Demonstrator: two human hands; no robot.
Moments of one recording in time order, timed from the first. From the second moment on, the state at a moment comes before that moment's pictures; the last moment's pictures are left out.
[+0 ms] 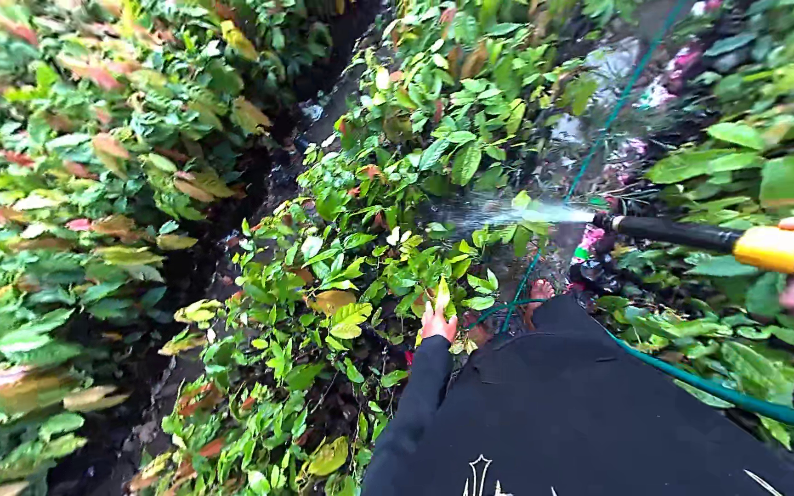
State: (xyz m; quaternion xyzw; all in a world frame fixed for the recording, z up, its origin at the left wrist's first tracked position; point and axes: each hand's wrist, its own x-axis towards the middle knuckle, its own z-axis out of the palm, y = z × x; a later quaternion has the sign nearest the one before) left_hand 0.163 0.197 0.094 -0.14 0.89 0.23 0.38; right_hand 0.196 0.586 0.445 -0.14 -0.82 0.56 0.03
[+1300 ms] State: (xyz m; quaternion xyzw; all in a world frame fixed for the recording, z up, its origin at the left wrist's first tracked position) left_hand 0.118 0.367 0.123 -0.27 0.86 0.08 0.43; right_hand 0.223 0.804 0.387 -0.16 -0.78 0.60 -0.03
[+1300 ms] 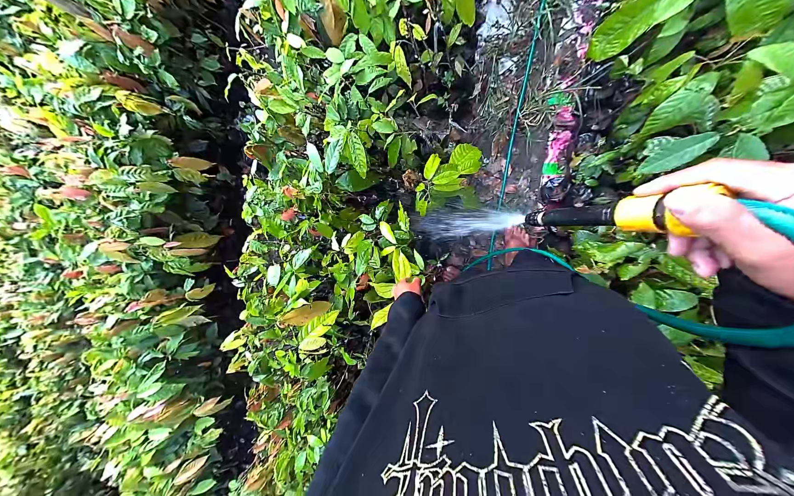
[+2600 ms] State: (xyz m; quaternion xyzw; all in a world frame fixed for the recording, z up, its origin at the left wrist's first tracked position) left_hand 0.130 0.366 0.112 -0.29 0.84 0.13 0.44; right_hand 0.223 0.790 0.366 -0.27 -0.77 0.58 0.07
